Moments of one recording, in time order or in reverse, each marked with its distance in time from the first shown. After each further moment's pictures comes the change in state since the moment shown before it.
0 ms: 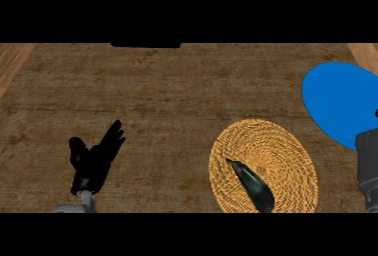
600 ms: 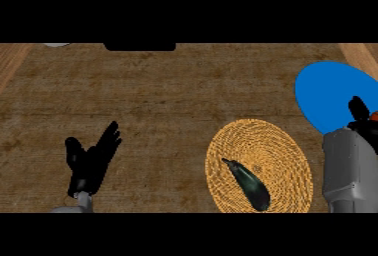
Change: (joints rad) left arm 0.010 0.003 0.016 -0.006 0.004 0.007 0.013; right arm 0.089 0.220 0.276 -0.277 -0.262 -0.143 -0.017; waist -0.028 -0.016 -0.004
